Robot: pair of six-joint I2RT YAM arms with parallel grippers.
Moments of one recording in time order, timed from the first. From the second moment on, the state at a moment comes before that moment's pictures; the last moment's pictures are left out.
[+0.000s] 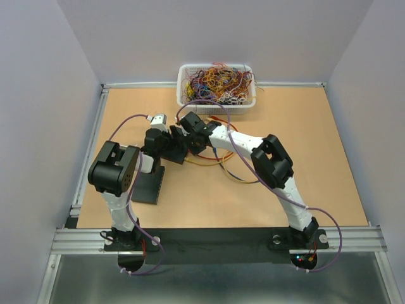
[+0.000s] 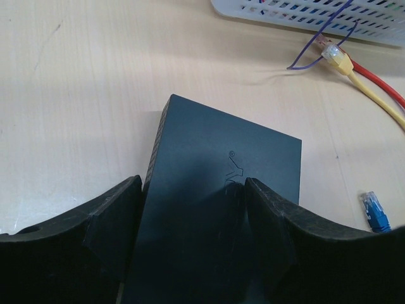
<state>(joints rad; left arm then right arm) -0.28 1.84 0.64 0.83 0.07 -0.39 0.83 2.28 1.87 -0.57 0.04 0.14</state>
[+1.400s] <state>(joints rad) -0.33 1.92 0.73 0.84 0.31 -0.44 0.97 2.07 1.44 -0.18 0.05 0.24</state>
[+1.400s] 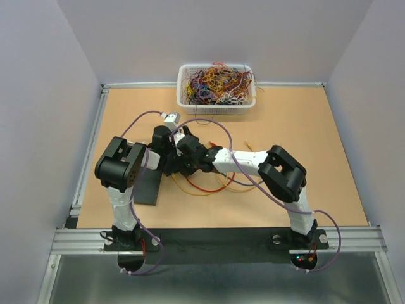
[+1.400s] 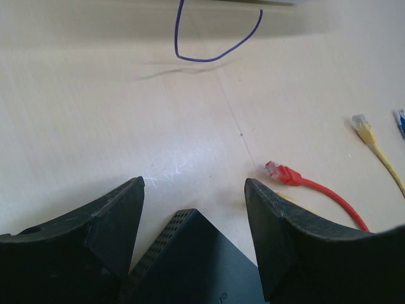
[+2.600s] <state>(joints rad) -0.36 1.92 0.73 0.83 0.36 -0.49 0.81 1.85 1.20 -0.13 0.18 0.17</state>
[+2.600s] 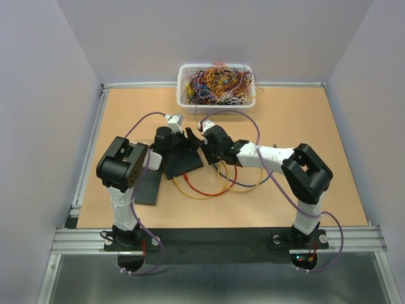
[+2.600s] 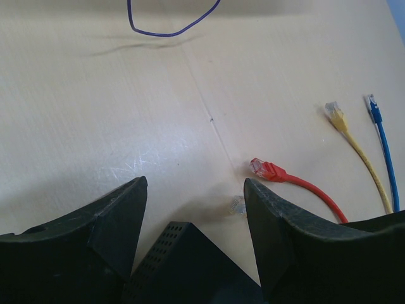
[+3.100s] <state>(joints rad) -0.36 1.92 0.73 0.82 0.36 -0.49 0.80 1.93 1.20 -0.12 0.18 0.17</state>
